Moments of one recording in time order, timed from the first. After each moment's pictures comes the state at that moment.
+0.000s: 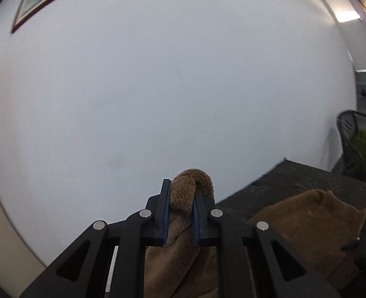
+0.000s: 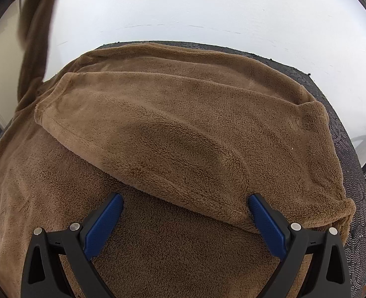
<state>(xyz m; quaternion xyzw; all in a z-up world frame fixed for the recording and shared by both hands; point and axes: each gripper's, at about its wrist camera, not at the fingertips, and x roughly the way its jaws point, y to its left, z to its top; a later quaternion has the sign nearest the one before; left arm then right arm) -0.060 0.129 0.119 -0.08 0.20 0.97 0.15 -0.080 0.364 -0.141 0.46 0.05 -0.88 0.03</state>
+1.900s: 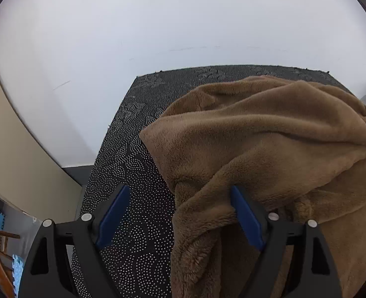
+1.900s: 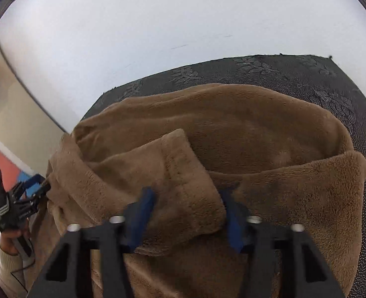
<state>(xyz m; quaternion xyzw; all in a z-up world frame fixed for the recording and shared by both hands) -0.071 -0.017 -0.076 -0.40 0.08 0.91 0.02 -0.194 0.432 -0.124 0.45 -0.12 -0.88 0.12</state>
